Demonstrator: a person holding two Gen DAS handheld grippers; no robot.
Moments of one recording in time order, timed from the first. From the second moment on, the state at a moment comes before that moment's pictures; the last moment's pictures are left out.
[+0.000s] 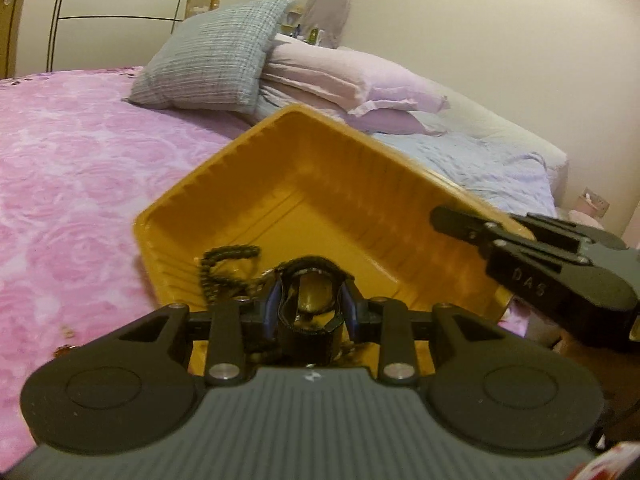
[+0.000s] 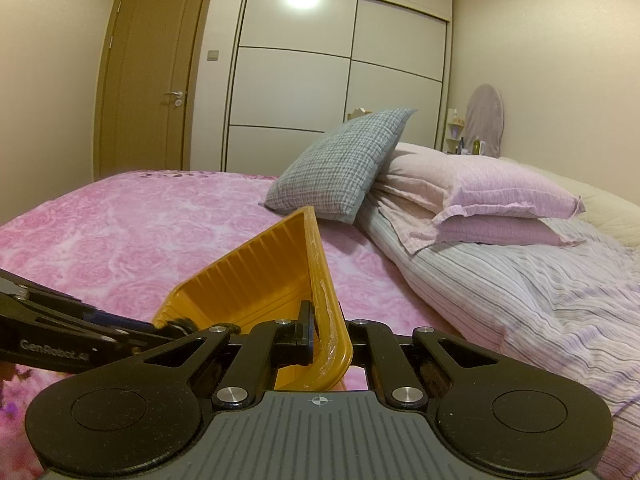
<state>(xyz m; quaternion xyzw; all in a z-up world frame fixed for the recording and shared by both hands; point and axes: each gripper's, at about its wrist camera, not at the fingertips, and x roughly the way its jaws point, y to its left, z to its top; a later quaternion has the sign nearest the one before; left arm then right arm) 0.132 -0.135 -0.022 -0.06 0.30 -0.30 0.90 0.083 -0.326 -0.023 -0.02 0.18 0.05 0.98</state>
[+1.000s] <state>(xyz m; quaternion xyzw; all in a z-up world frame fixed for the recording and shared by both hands) 0.122 -0.017 -0.029 -0.05 0.29 -0.11 0.95 0.085 -0.327 -0.022 -0.02 0.18 0.05 0.98</state>
